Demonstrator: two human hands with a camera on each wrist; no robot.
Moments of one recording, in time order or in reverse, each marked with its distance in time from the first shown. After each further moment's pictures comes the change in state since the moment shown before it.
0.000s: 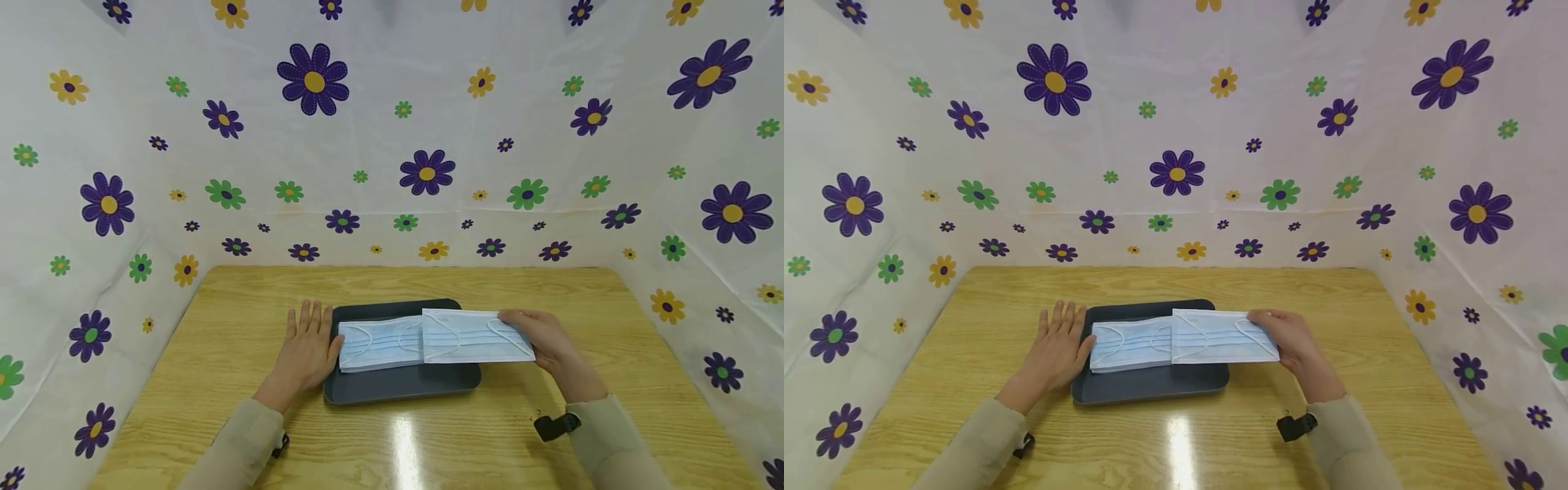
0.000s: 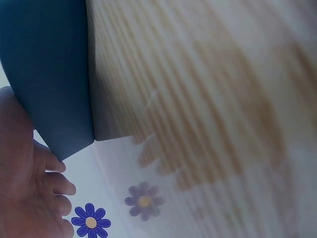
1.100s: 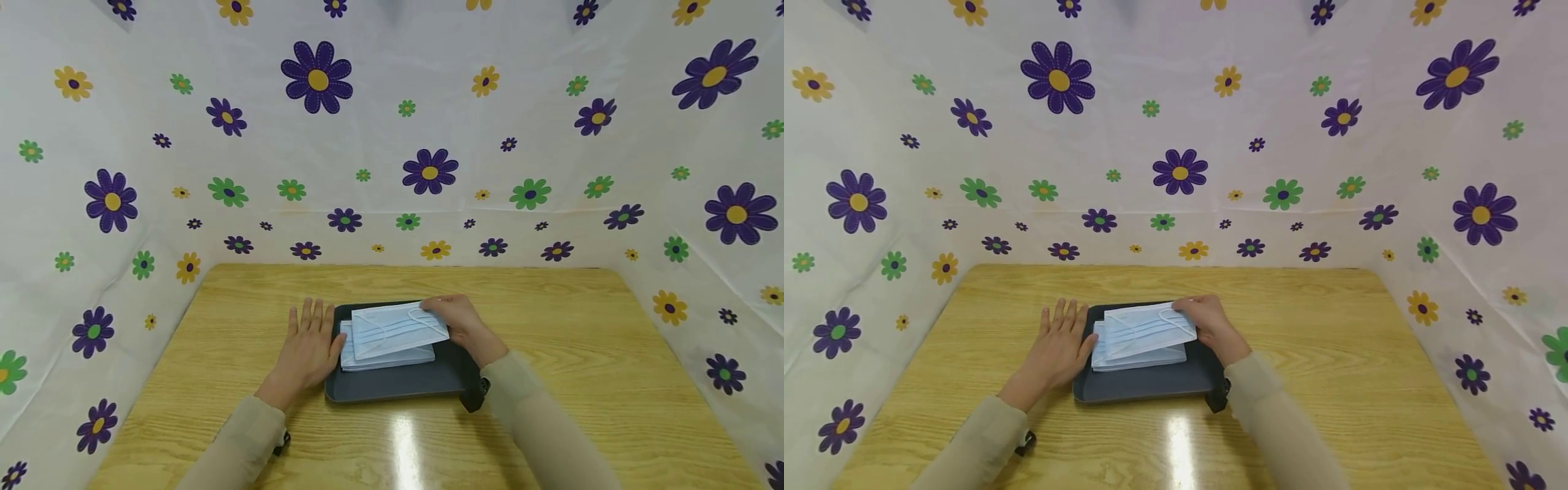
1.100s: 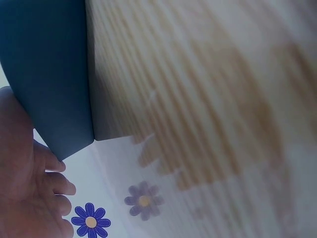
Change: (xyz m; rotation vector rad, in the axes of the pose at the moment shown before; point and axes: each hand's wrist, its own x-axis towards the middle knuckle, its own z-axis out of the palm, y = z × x) left_hand 0.001 -0.001 0.001 0.001 0.005 0.002; right_hand 0.059 -0.025 0.125 0.107 -0.021 0.045
